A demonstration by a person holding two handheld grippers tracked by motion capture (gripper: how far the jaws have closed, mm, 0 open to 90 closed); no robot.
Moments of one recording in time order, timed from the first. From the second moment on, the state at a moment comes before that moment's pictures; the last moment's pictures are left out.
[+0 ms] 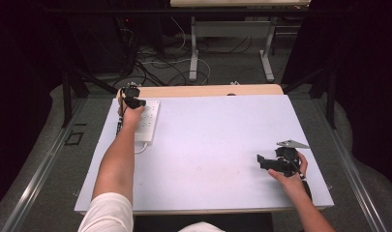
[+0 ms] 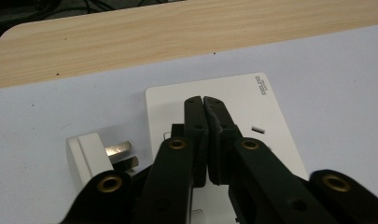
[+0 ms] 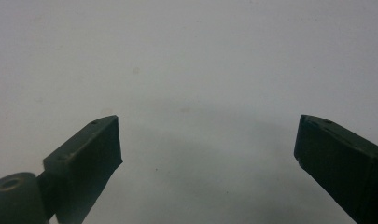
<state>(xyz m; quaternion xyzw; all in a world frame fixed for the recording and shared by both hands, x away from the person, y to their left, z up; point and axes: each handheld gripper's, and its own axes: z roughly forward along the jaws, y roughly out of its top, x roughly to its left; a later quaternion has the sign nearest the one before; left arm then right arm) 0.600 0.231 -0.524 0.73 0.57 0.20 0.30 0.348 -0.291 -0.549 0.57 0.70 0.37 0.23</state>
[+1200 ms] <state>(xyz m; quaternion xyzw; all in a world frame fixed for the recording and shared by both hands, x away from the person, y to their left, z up) 0.588 0.234 -0.506 0.72 0.60 0.19 0.30 0.349 -0.288 -0.550 0.56 0.71 0.38 0.22</state>
